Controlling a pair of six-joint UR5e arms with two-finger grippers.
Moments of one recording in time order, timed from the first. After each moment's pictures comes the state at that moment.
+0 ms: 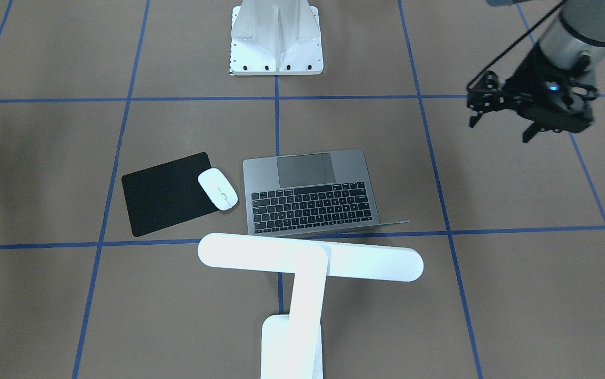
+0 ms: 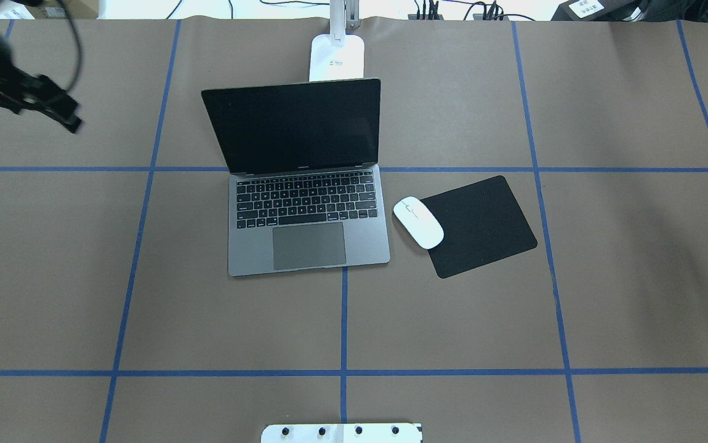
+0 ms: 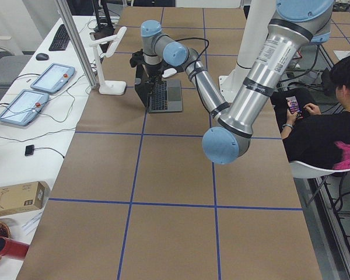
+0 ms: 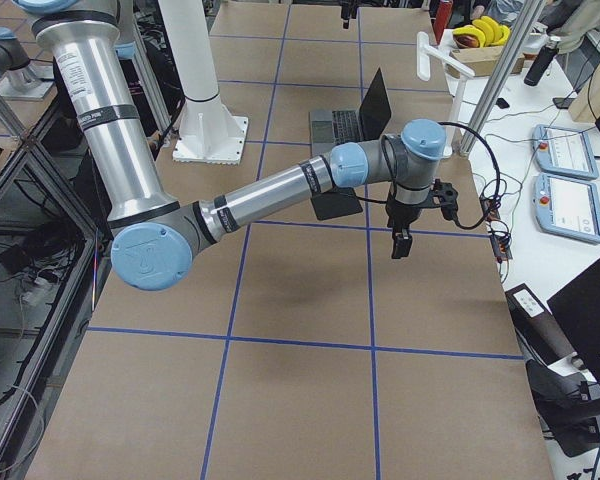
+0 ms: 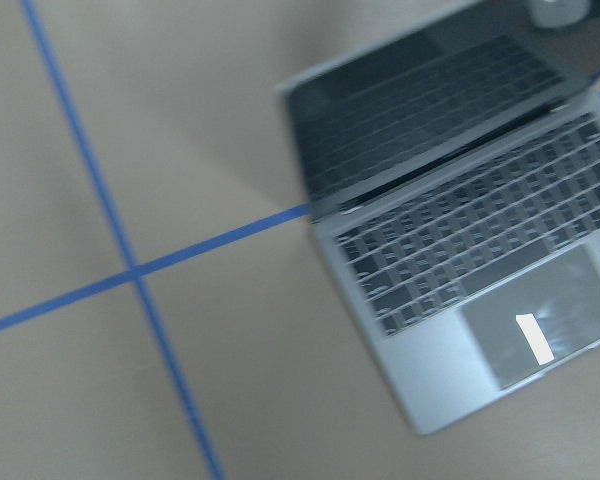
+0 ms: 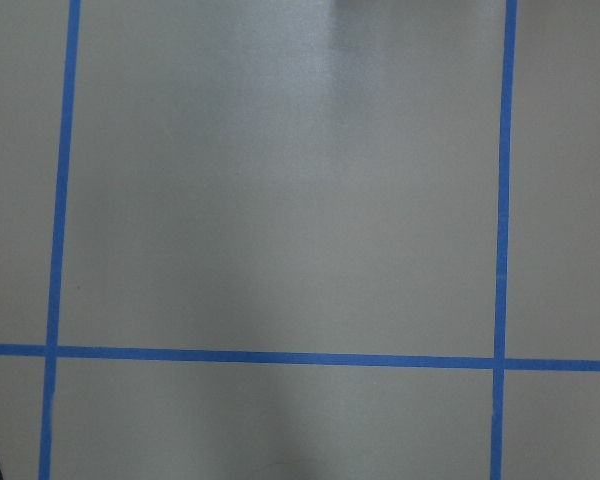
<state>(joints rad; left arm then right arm) -1.17 -1.96 -2.00 -1.20 -2.28 -0.26 1.43 -1.27 1.69 -1.82 2.29 0.20</state>
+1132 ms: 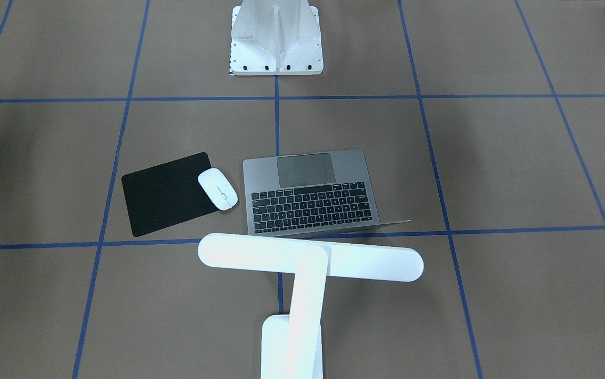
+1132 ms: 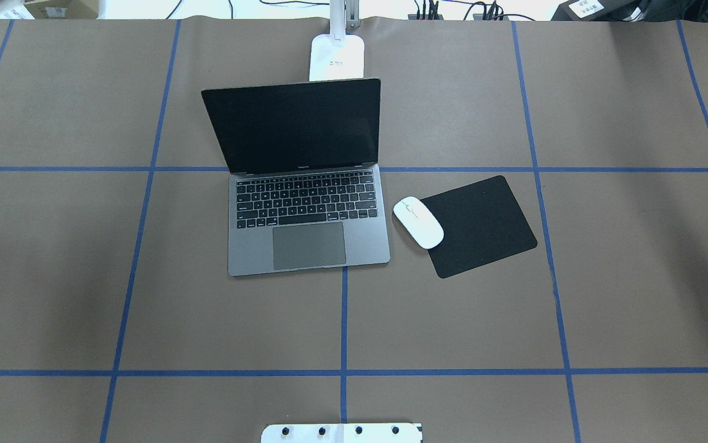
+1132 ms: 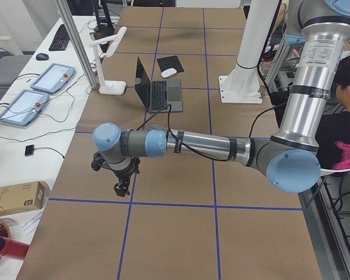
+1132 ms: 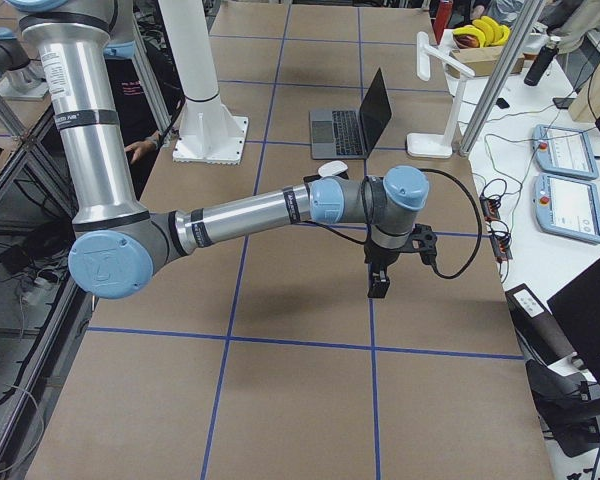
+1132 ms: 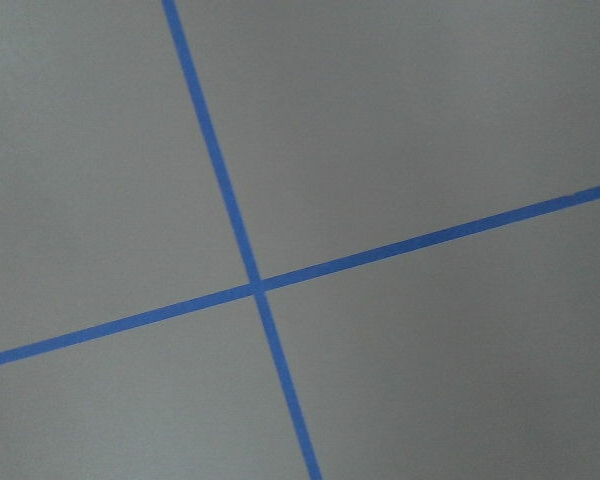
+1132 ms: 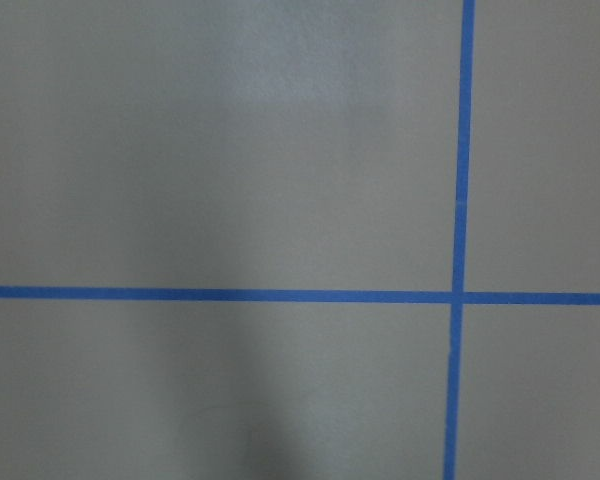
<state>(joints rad) -1.55 -1.74 -1.44 -1.46 -2.36 0.27 1.49 -1.40 1.66 -1.82 2.30 0.05</state>
